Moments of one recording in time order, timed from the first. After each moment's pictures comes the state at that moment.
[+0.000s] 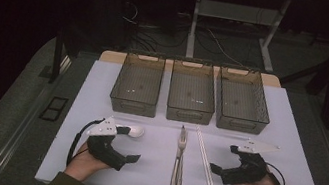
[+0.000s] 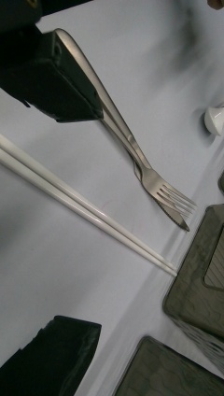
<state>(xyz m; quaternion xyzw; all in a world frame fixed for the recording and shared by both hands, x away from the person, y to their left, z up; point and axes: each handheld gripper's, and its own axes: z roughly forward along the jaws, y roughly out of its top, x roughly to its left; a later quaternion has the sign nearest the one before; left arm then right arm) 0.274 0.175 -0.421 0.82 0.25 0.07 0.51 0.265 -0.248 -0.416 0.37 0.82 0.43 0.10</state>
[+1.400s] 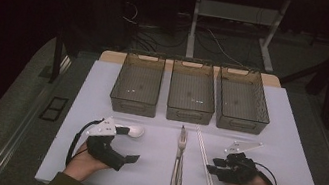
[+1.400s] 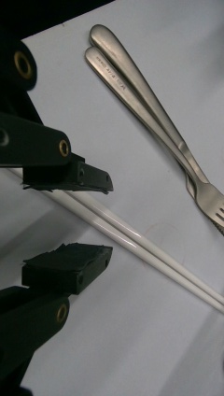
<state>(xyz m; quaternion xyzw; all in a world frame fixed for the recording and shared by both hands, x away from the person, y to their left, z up) 0.273 0.176 -0.422 0.82 0.25 0.07 0.51 0.267 -0.230 -0.430 0.38 0.86 0.34 0.05</state>
